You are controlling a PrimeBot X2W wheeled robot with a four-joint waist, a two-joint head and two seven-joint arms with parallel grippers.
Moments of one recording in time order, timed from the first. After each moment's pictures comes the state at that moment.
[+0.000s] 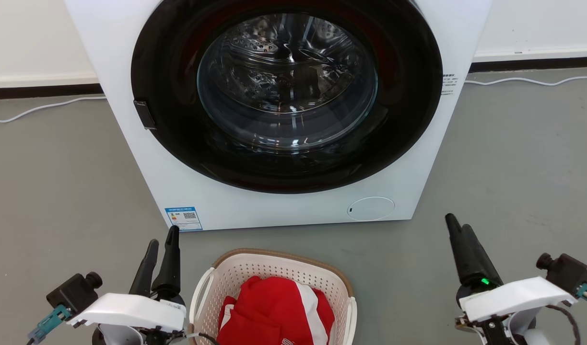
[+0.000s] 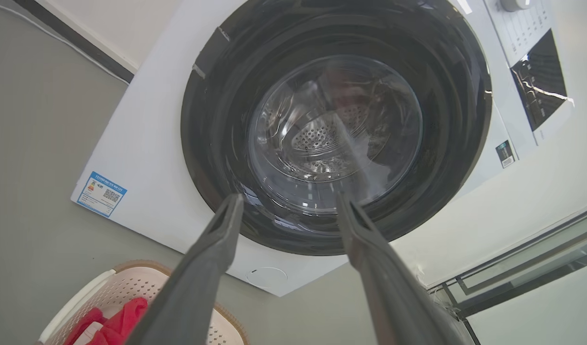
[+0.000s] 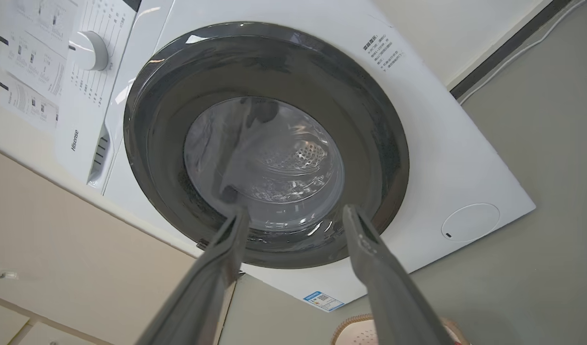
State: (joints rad) left arm -0.05 0.03 0.01 0.19 -0.84 -0.11 -0.09; right arm -0.07 -0.16 0.13 0.16 1.02 0.12 -0.08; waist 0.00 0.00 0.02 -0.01
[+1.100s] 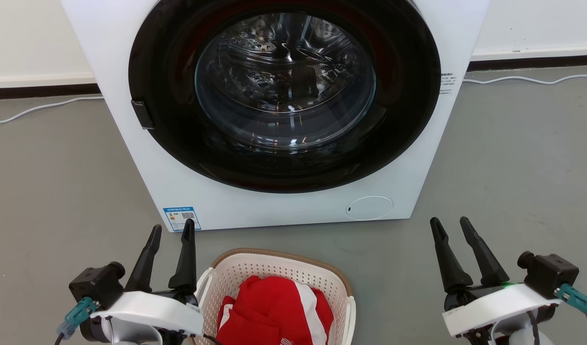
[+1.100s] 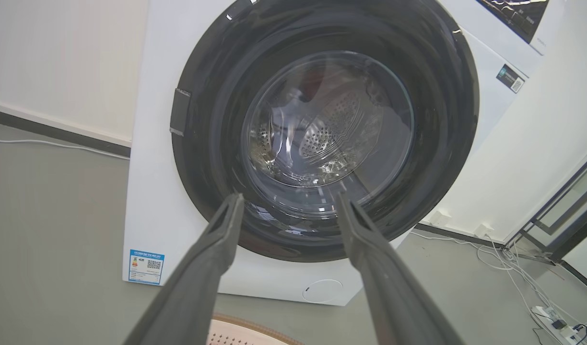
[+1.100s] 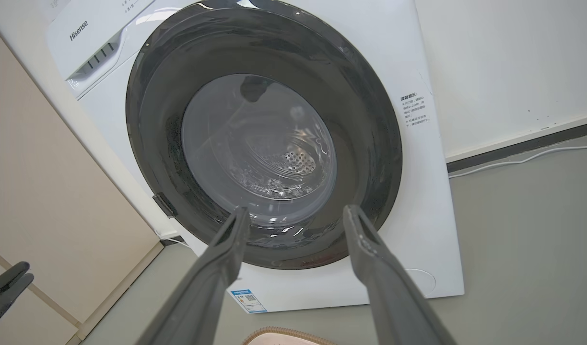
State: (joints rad) left arm -0.05 0.04 -0.04 0.15 -0.47 -0.10 -0.19; right arm -0.07 -0.18 0.16 0.16 0.57 0.12 -0.18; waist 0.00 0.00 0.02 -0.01
